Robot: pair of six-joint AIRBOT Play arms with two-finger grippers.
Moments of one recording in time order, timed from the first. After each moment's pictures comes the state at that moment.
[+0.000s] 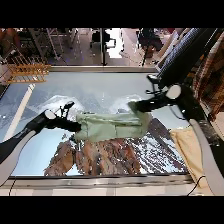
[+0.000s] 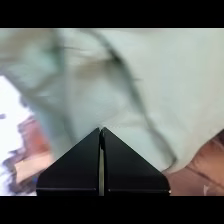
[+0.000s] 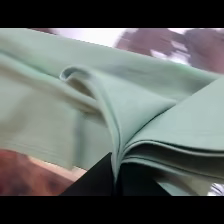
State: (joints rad) left arm -0.06 -1.62 1.18 0.93 -0.92 -1.01; right arm 0.20 -1.48 1.53 -1.17 1.15 1.42
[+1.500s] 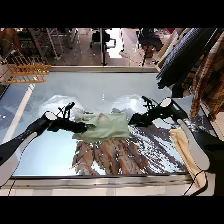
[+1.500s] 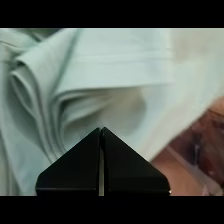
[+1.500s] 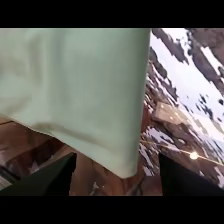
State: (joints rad) left arm -0.12 -1.65 1.14 0.73 -0.89 -1.04; right arm 0.01 -1.77 1.42 -0.81 1.27 1.24
